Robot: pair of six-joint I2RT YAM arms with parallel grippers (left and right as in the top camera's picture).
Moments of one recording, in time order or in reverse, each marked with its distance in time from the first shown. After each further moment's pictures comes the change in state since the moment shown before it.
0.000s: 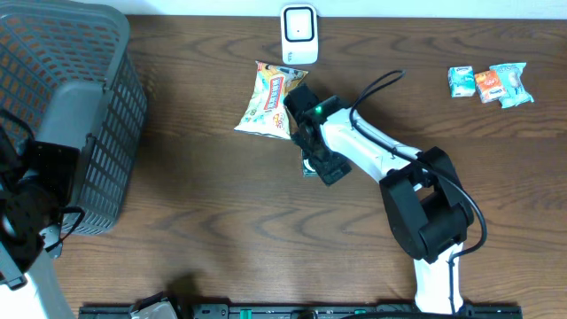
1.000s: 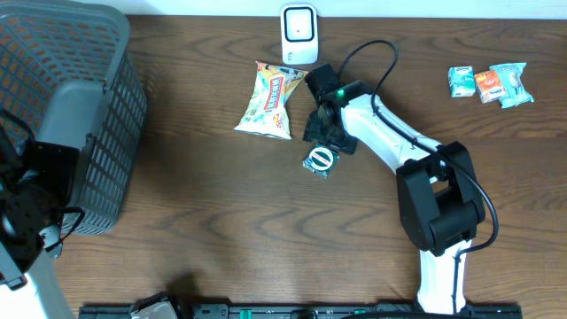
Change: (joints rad) left arm 0.000 0.000 0.000 0.000 0.000 0.000; right arm -0.109 0.000 0.057 0.043 -0.077 -0.801
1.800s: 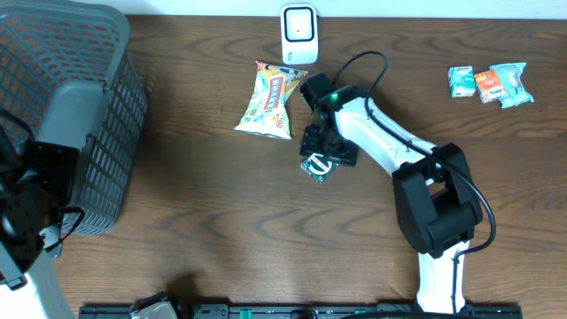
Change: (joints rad) left arm 0.000 0.000 0.000 0.000 0.000 0.000; right arm 0.032 -0.002 -0.007 -0.124 -0.021 0.001
